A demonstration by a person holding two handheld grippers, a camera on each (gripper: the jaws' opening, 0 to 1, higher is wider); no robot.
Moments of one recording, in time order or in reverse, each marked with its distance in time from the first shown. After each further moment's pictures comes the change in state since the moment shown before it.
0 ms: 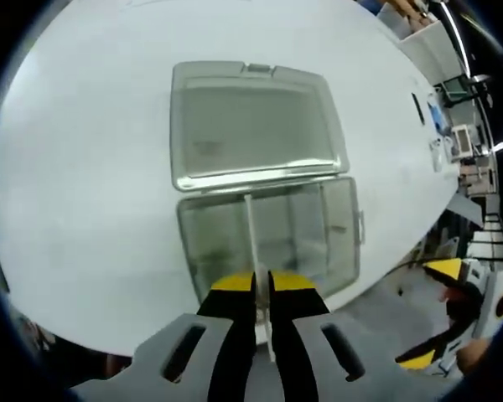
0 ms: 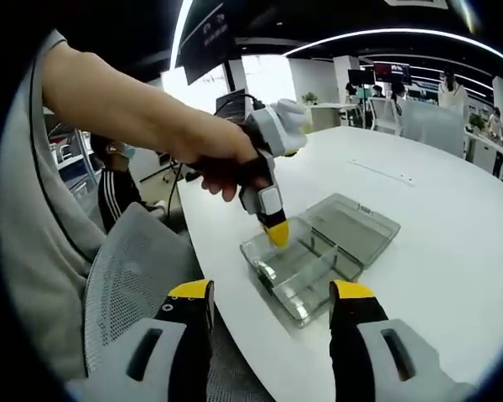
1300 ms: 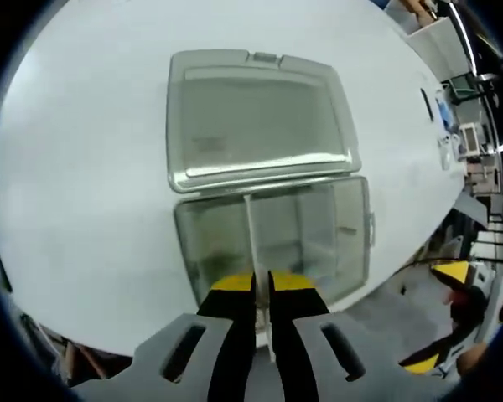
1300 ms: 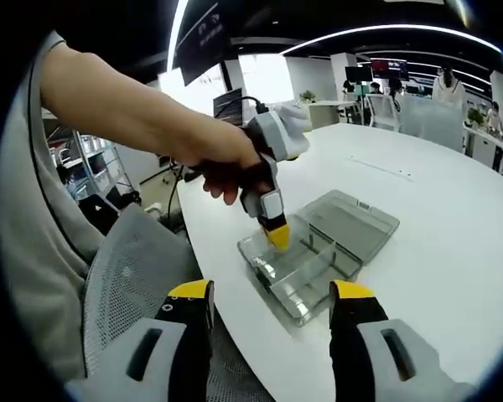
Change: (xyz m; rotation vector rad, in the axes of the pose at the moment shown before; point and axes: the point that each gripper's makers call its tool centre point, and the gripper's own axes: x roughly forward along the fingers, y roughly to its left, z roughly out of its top) left arm 0.009 0.003 -0.001 -0.007 0.039 0.032; right arm 0.002 -0.003 -0.003 0.021 0.004 0.002
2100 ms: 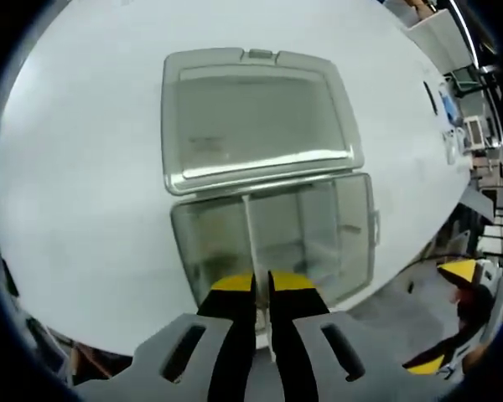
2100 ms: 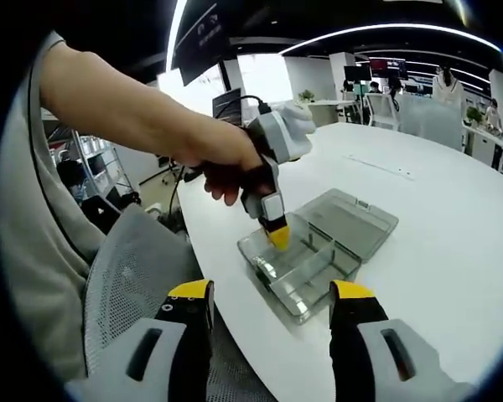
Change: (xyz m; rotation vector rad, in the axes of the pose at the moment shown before) left arm 0.003 -0.001 0.001 0.031 0.010 0.038; right arm -0.003 -0.002 -0.001 0.007 0.001 -0.001
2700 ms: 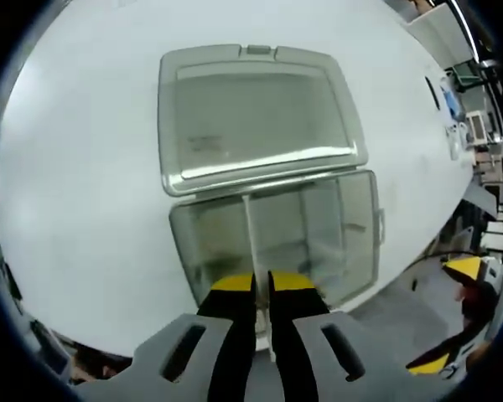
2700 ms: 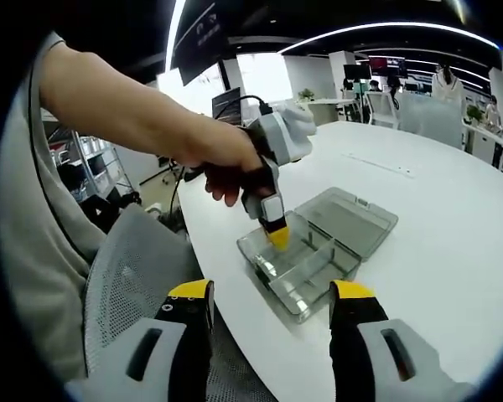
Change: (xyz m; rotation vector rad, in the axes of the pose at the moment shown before) left arm 0.002 0.004 -0.001 0.012 0.008 0.014; right arm 0.001 0.000 -0.001 0.004 0.005 0.003
